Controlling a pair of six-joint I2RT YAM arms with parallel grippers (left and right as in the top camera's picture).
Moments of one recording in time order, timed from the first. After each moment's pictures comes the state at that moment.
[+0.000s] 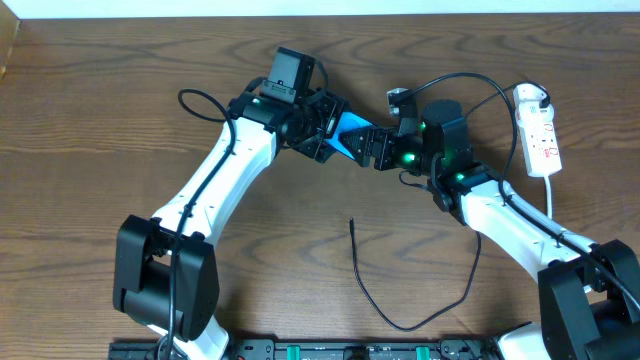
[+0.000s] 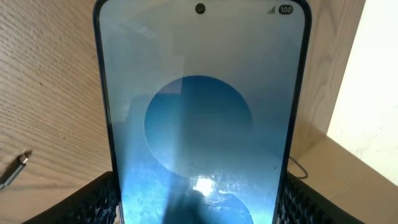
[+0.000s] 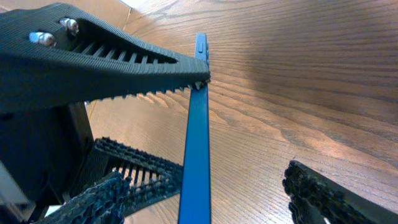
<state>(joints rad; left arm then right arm) -0.38 1.79 1.43 -0.64 0.41 -1.49 0.39 1.62 0.87 0.23 -0.56 0.59</state>
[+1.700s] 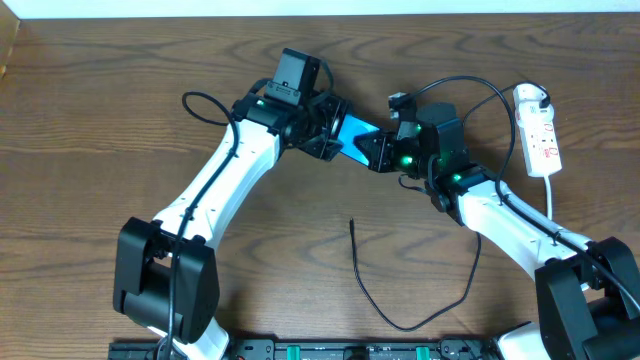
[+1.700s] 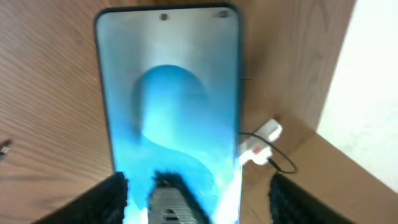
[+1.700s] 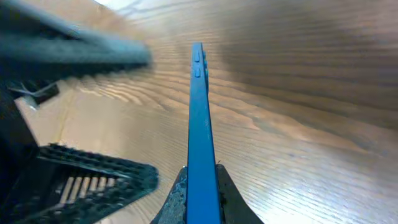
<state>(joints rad) -0.40 1.78 1.42 -0.62 0.42 -1.55 0.40 1.63 0.87 0.16 -0.47 0.58</state>
